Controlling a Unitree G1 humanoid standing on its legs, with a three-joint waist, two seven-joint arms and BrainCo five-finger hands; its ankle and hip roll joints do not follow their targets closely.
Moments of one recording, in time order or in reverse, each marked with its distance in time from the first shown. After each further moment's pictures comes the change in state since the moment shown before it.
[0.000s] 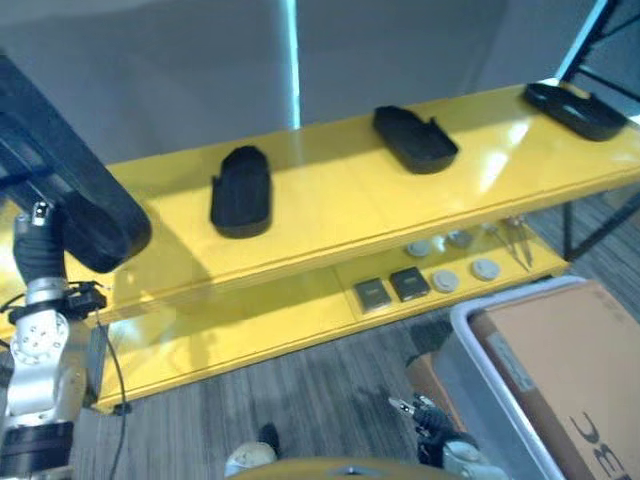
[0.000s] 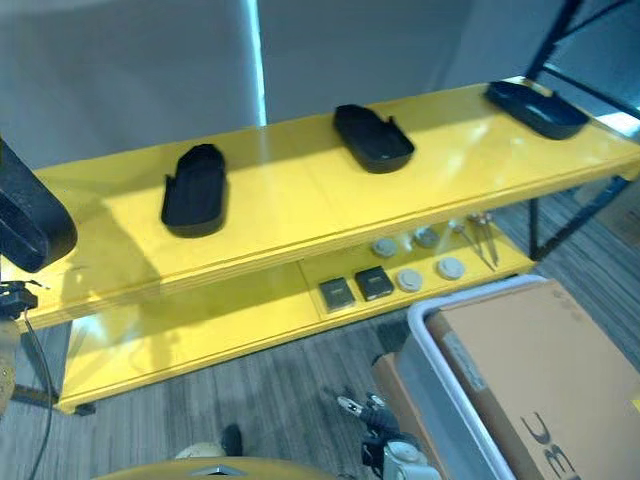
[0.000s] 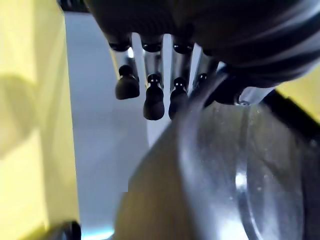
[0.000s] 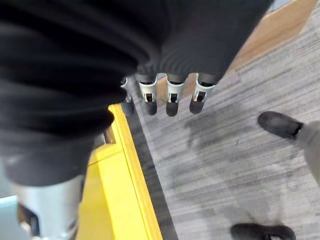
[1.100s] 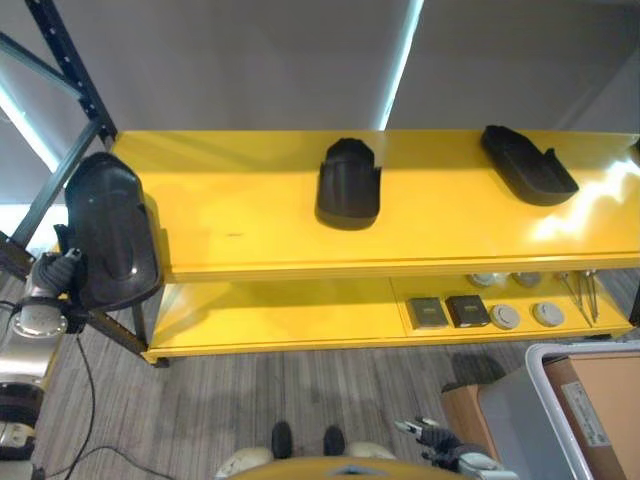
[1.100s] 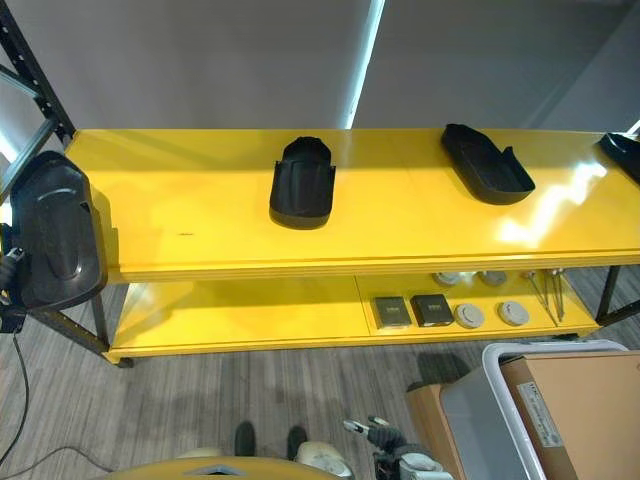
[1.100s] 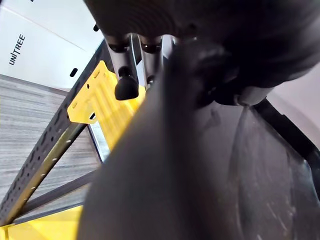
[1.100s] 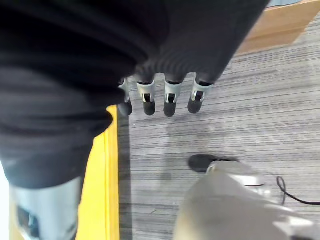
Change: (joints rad) left arm -0.171 0.223 -0.281 0.459 0.395 0.339 -0.044; right arm 0.025 -0.073 -0.006 0.051 -0.079 0.069 0.204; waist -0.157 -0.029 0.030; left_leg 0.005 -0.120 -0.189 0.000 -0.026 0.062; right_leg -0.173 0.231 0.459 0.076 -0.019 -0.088
